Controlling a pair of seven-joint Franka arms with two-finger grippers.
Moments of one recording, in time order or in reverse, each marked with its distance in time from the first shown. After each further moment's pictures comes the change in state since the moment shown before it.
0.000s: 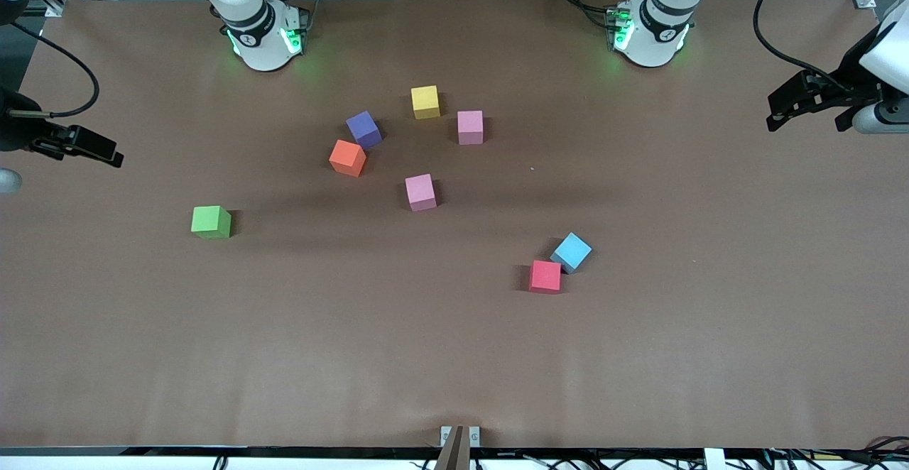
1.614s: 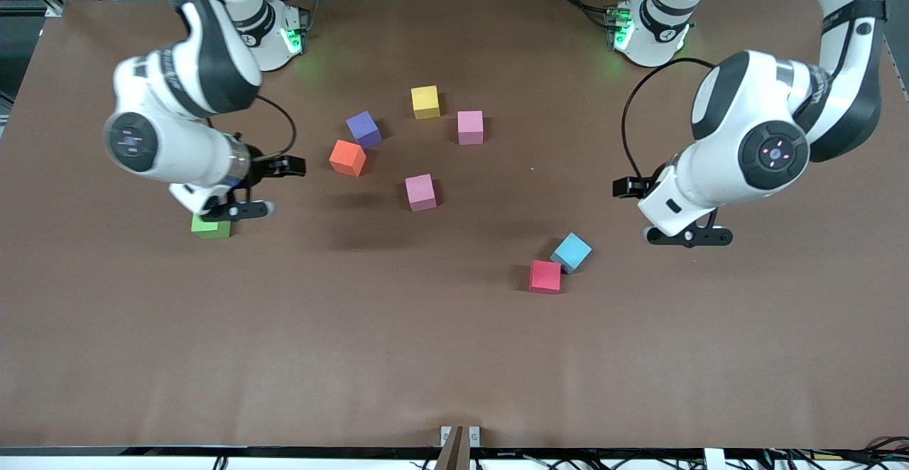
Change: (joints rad) left arm -0.163 0.373 -0.055 -0.029 -0.048 0.136 -0.218; right arm 0.312 0.096 0.021 -0.466 0.191 0.344 0.018
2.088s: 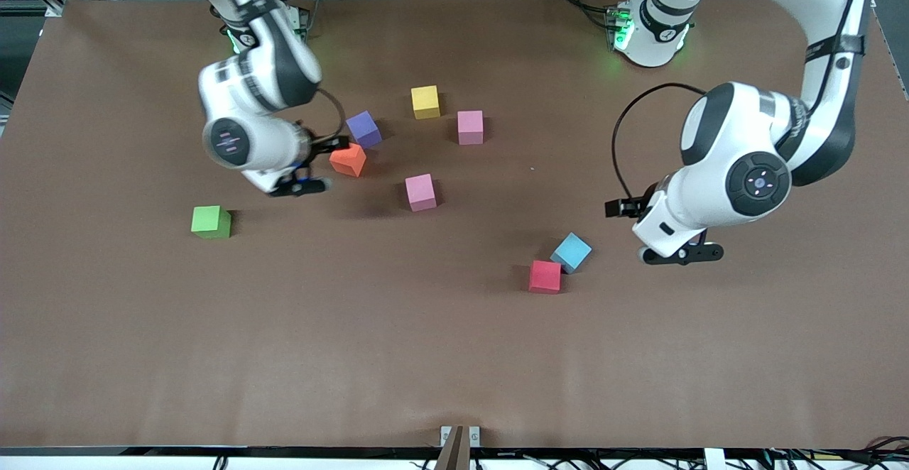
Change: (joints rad) left arm -0.007 0.068 -0.002 0.000 -0.026 0.099 -0.097; right arm 0.218 0.008 0.001 -0.174 0.090 0.092 0.086
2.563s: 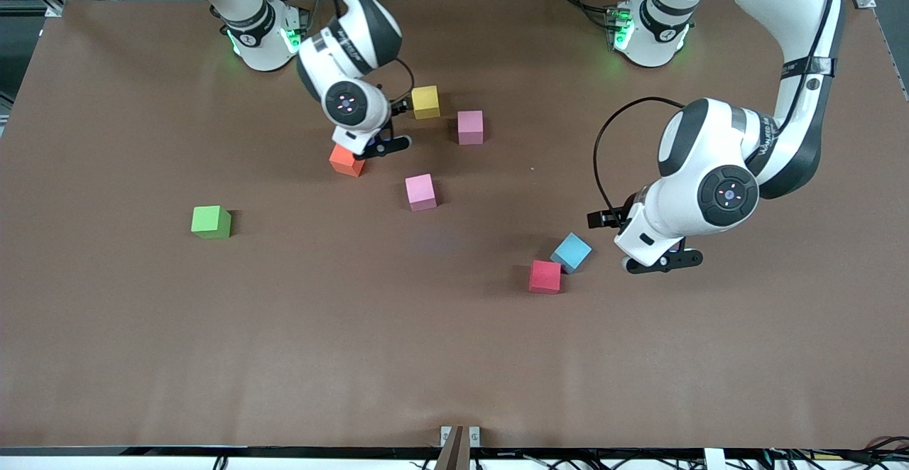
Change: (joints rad) left arm -0.017 0.032 0.001 0.001 -0.002 0.030 -0.039; right arm 0.256 0.081 0.004 -0.016 0.108 0.100 0.078
